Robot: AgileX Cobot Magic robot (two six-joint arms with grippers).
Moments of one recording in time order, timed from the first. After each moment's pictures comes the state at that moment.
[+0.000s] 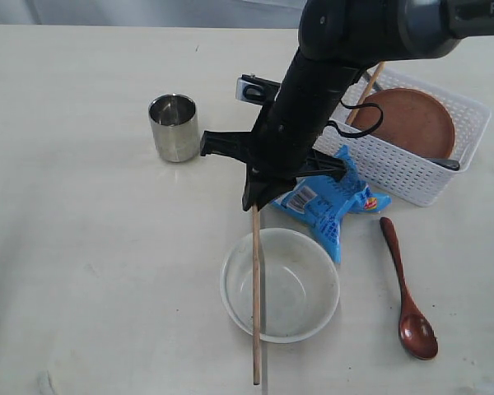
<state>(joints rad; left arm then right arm) -0.11 0.00 0.00 0.13 0.17 -0.10 0.59 1.97 -1.30 0.44 0.96 0.21</state>
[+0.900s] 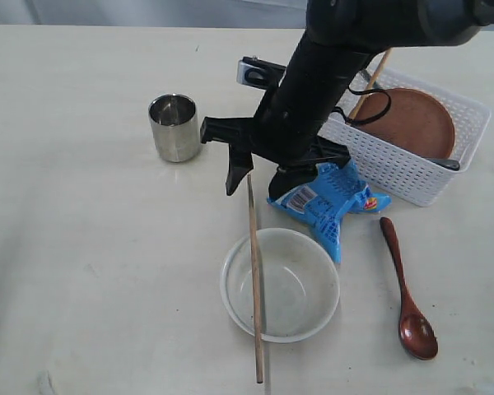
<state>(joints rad) -0.11 0.00 0.00 0.13 0.17 -0.10 0.59 1.91 -1.30 0.43 0.96 0.21</state>
